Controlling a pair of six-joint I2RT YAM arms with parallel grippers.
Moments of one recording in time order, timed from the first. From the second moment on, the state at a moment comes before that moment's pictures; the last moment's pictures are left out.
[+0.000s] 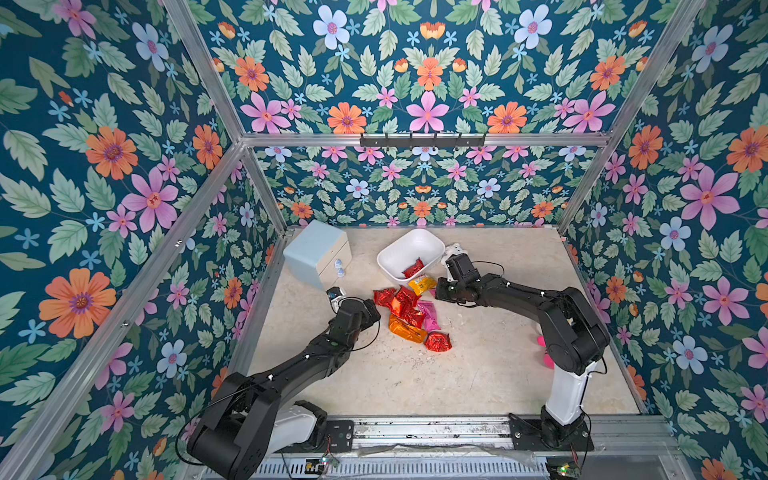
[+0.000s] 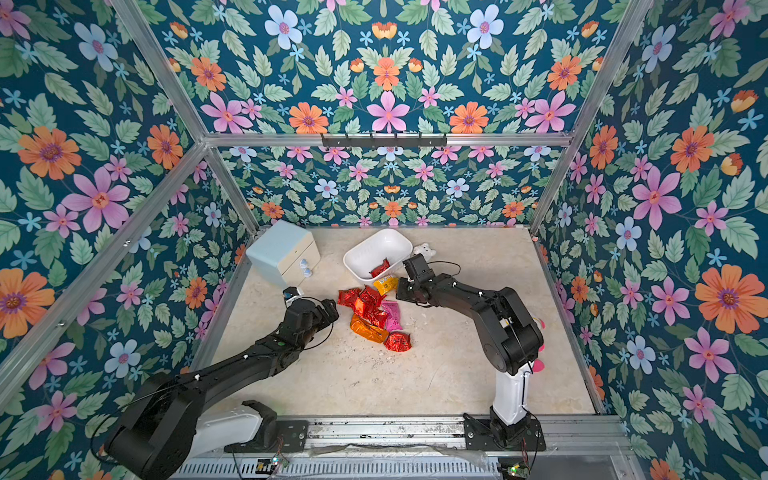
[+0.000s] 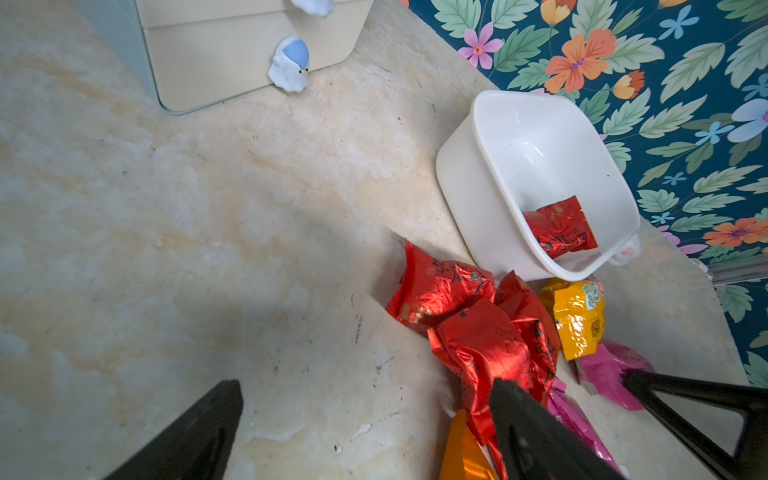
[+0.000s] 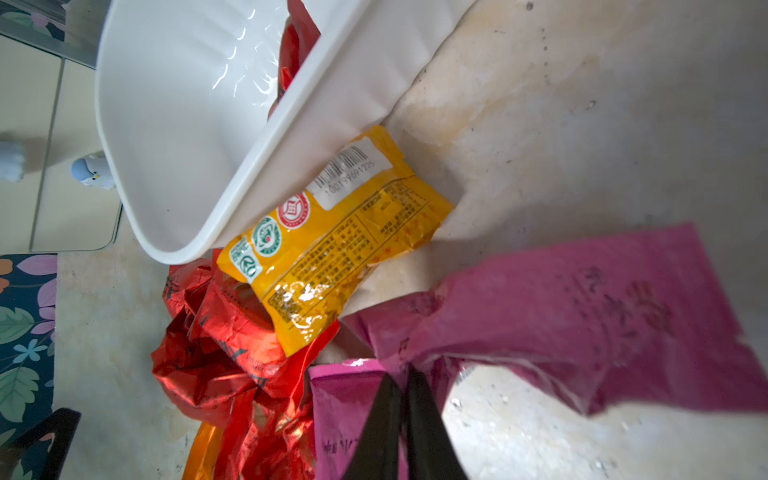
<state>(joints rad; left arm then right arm) -0.50 1.22 0.43 0.16 -0.30 -0.81 0.59 1.87 1.20 -0.23 -0.10 0.66</state>
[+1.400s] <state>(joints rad) -0.50 1.15 0.37 0.12 -0.35 -0.83 0.63 2.41 2.10 -0.43 -0.26 0.51</state>
